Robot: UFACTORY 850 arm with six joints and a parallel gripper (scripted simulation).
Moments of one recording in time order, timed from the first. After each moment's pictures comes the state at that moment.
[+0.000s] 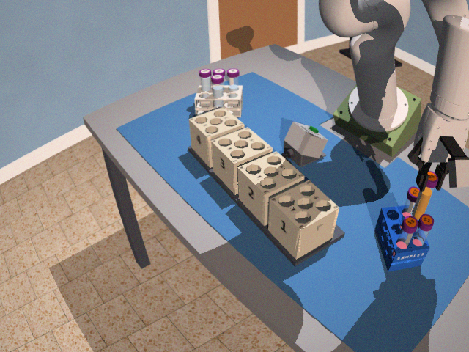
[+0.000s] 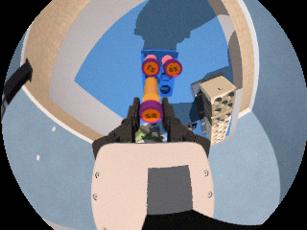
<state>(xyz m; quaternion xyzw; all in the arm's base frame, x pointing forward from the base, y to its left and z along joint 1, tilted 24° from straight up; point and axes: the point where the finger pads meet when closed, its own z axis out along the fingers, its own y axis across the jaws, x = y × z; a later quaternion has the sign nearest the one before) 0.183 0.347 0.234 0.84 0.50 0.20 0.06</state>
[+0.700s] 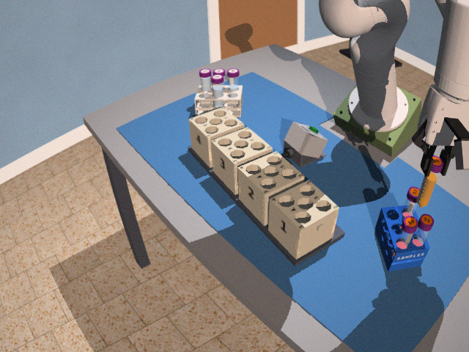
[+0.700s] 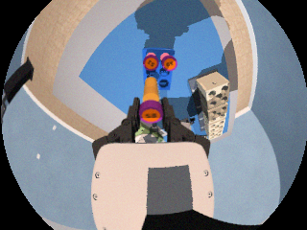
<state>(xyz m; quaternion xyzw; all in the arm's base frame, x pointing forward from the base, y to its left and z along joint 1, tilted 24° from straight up) 0.169 0.343 0.268 0.84 0.50 0.20 0.06</state>
